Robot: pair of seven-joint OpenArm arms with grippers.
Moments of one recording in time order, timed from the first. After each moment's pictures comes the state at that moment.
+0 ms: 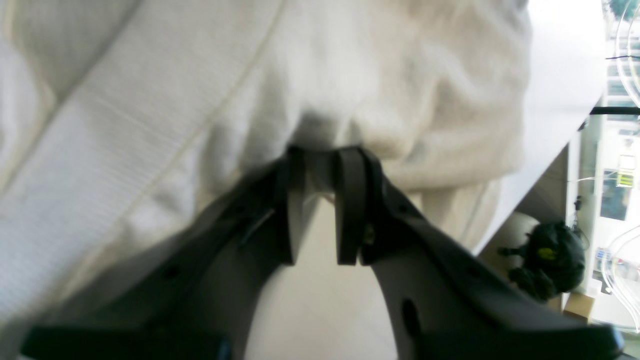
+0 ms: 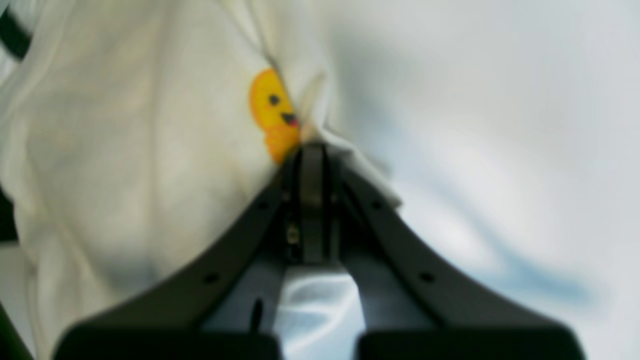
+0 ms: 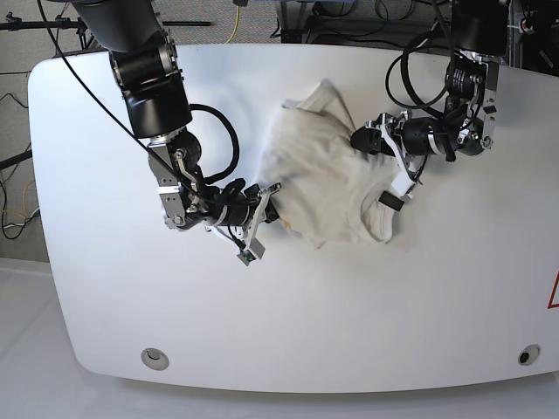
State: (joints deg) left arm 2.0 -19.5 3.4 80.5 -50.2 -21.7 63.1; right arm 22.3 6.8 -16.3 58.4 29.1 28.7 -49.4
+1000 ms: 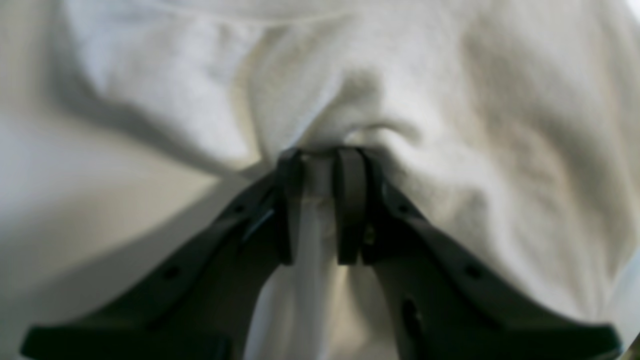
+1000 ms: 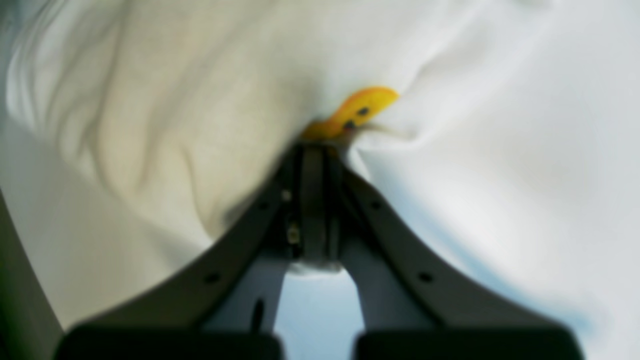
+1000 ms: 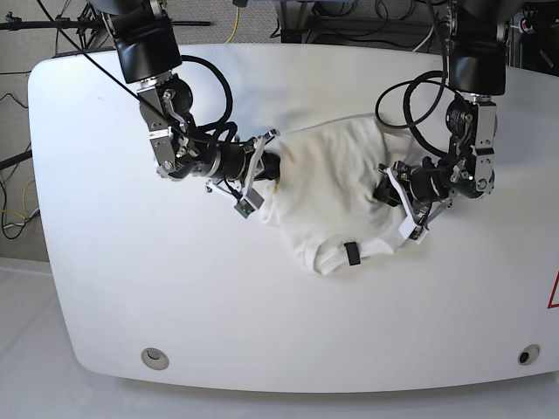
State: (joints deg) left arm -10.5 -17.3 3.1 70.7 -28.1 -28.1 52.3; right arm 6.4 11.2 -16.3 76.6 30.6 29.9 -48.5
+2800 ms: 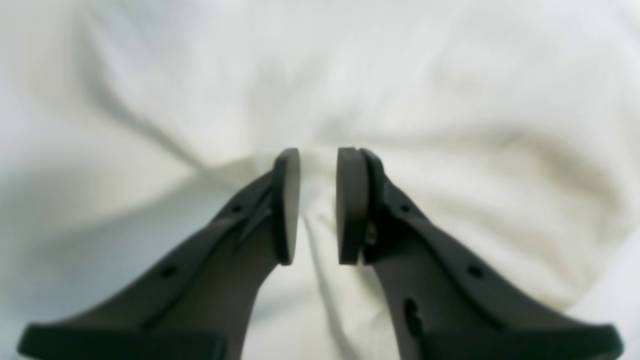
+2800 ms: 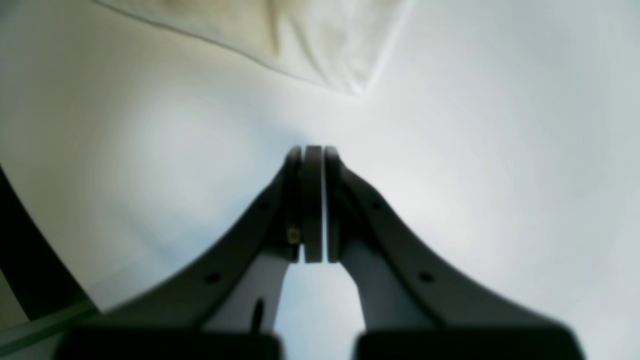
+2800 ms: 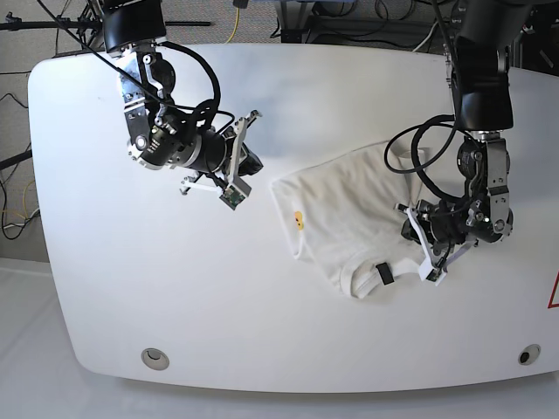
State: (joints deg) left arm -20.8 -16.0 -3.1 72.5 -20.7 -31.6 62.7; right arm -0.7 13.8 -11.8 102.0 27.9 30.1 -62.4
